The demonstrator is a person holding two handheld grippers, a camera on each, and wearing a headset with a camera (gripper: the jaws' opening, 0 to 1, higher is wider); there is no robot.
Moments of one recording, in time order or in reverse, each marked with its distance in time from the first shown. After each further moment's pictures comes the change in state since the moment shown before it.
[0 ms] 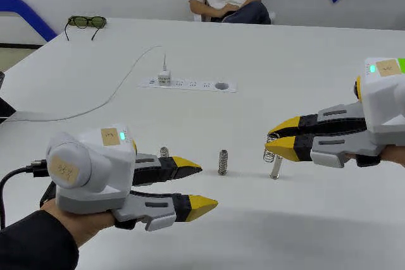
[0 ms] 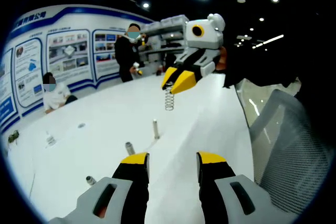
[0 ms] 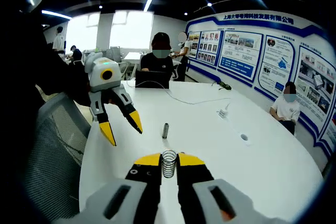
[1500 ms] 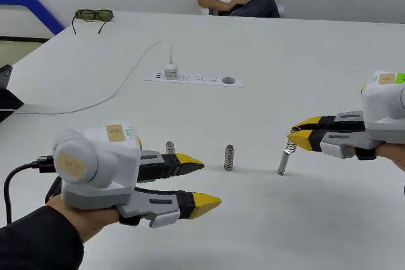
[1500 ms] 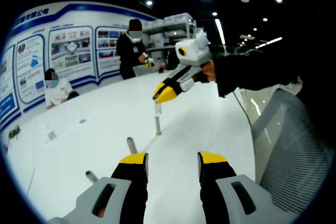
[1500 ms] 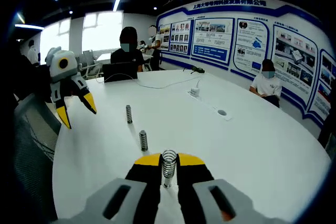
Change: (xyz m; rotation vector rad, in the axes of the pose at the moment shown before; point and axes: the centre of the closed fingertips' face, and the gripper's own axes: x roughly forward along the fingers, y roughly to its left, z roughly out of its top) left arm 0.000 0.001 -0.007 -0.021 0.017 0.016; right arm 0.015 -0.066 -0.064 0.153 0.042 -0.169
